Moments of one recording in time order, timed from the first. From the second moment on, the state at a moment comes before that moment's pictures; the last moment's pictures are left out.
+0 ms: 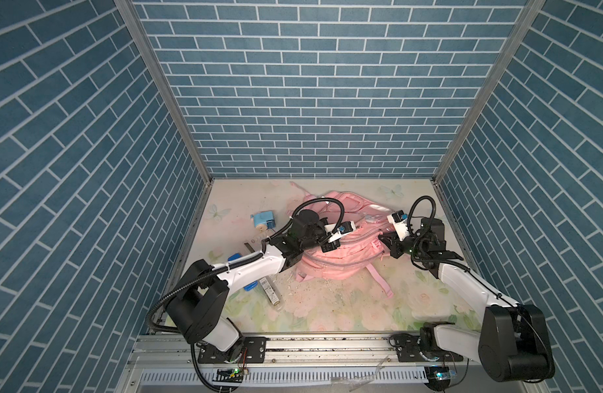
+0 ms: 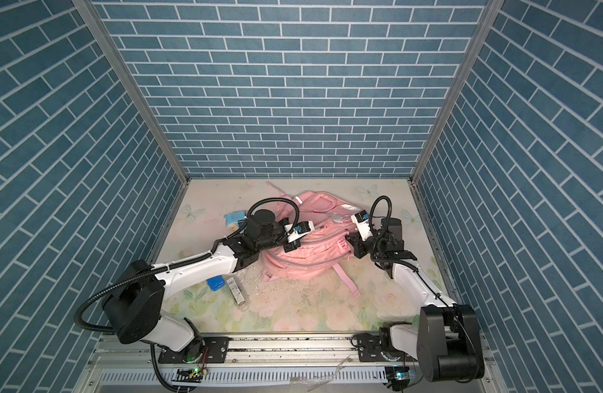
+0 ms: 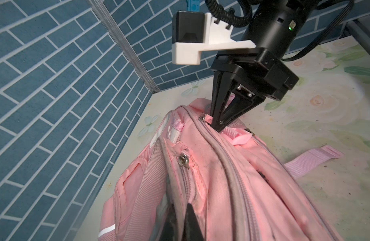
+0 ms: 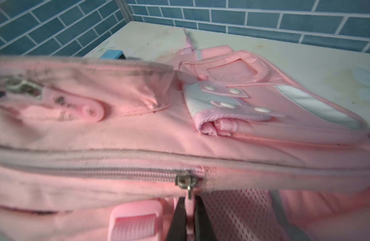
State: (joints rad) left arm -0.80 1.53 0.97 0.24 0.25 0.56; right arm 0.11 1.20 0.65 -0.09 -0.61 -0.18
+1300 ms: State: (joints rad) left arm -1.03 1.76 1.46 -0.25 -0.15 -0.27; right arm 0.19 1.28 0.98 -0.48 -0.38 -0.13
